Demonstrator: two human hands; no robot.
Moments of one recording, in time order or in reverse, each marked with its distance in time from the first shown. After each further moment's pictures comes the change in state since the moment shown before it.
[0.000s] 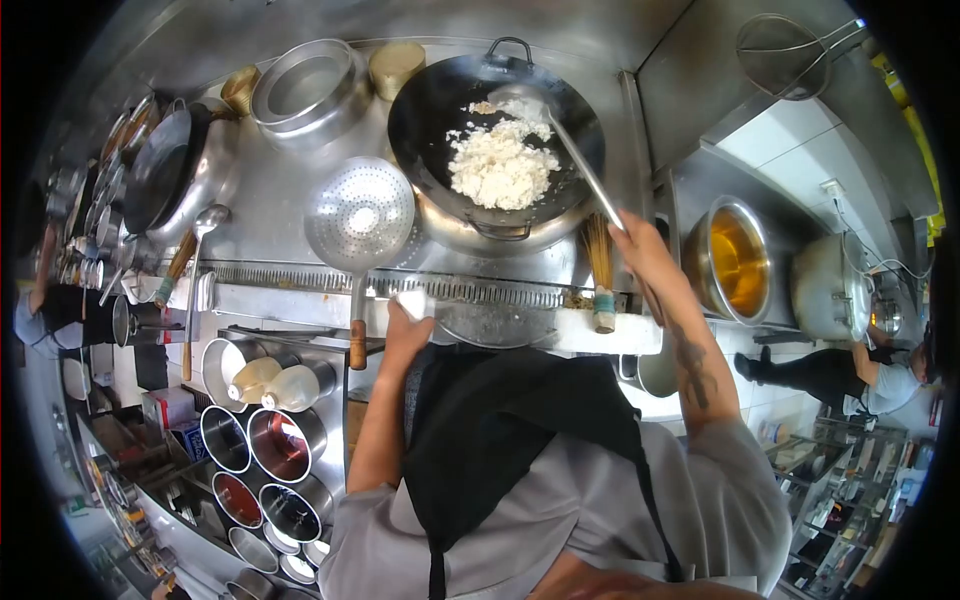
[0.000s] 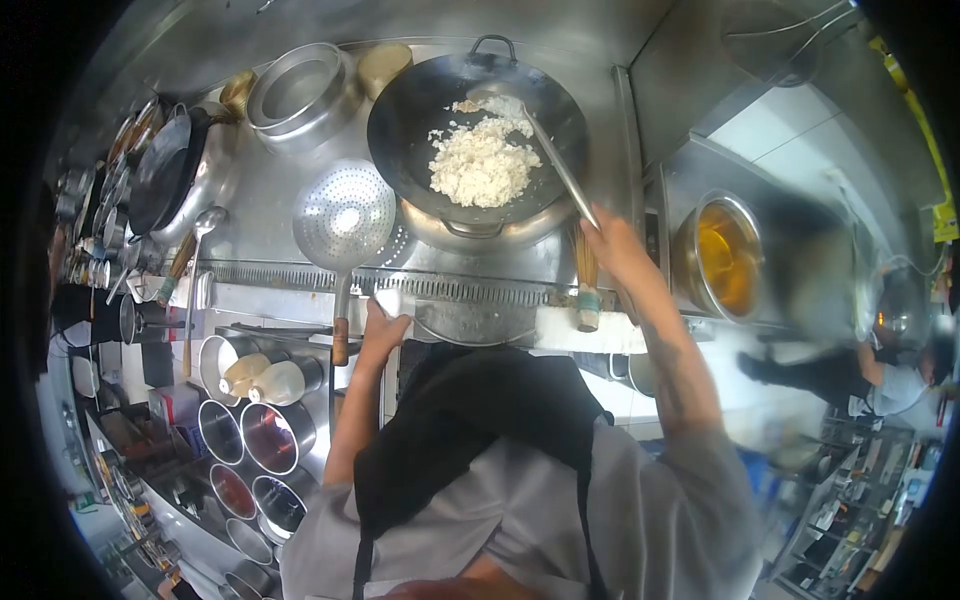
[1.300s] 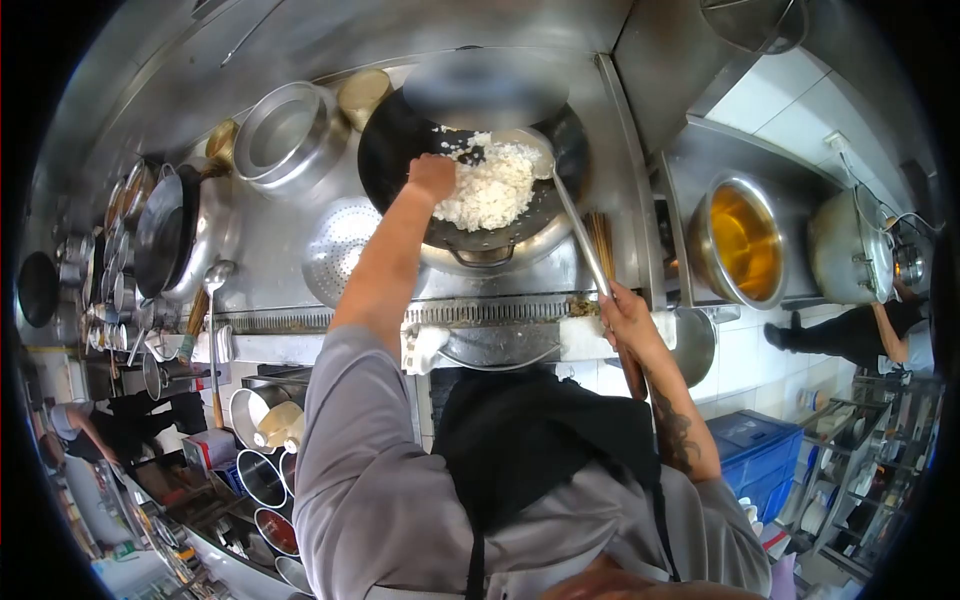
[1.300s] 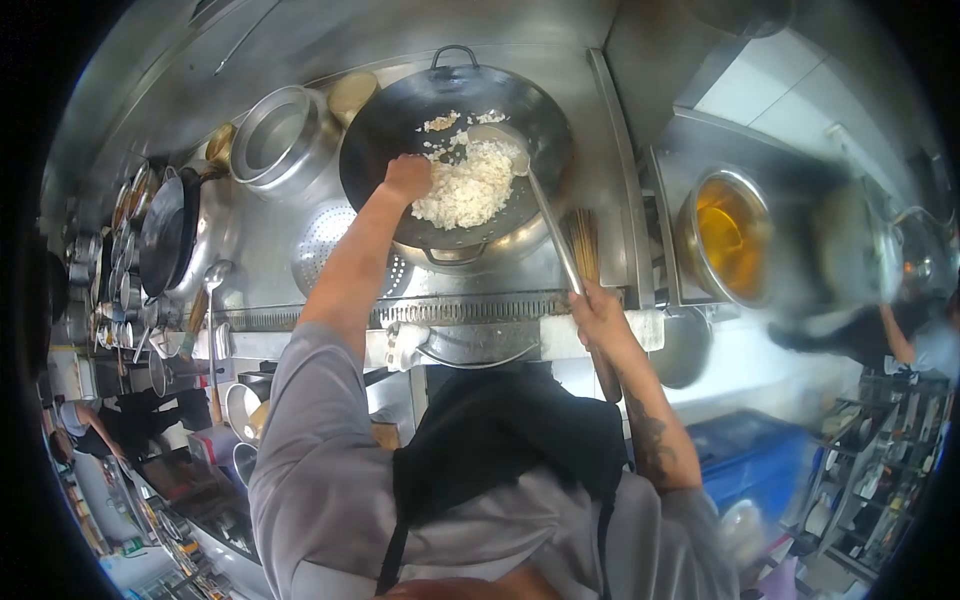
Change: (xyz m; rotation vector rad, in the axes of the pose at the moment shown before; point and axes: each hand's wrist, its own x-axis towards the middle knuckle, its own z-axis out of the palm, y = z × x) left_hand 0.270 0.198 0.093 1.301 -0.259 0.590; right_hand -0.084 0.020 0.056 0.786 -0.037 0.355
